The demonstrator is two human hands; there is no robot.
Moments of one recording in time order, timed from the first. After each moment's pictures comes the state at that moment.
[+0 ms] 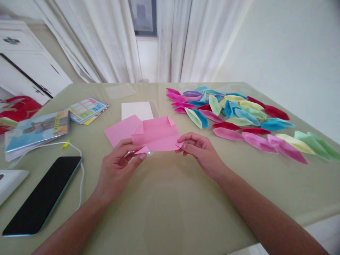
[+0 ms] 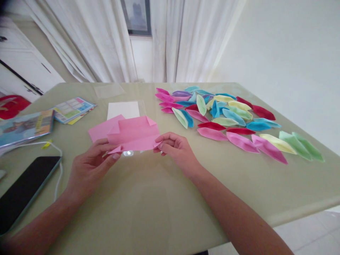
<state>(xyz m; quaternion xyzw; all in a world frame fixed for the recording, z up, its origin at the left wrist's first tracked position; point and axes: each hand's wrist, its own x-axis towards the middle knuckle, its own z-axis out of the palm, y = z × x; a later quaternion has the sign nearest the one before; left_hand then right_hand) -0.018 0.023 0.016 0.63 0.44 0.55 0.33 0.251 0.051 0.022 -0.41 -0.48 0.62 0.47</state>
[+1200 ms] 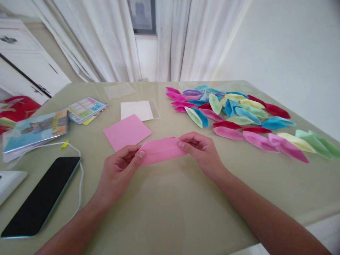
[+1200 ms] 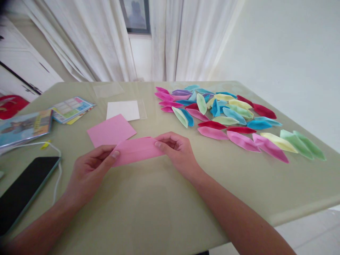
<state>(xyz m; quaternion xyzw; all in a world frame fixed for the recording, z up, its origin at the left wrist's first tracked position) -0.012 0.014 0.027 0.55 0.54 0.48 0.42 0.244 0.046 0.024 -0.43 -0.52 0.53 0.51</state>
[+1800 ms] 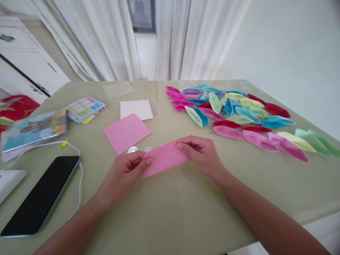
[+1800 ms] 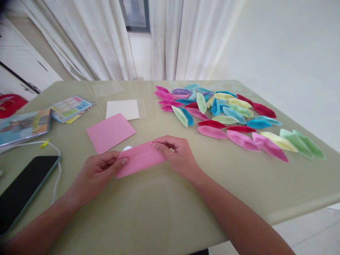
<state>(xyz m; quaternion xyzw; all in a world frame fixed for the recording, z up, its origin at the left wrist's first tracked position) -0.010 0.013 0.028 0.60 0.51 0.36 0.50 0.247 0.042 0.028 -0.46 -0.63 0.42 0.46</state>
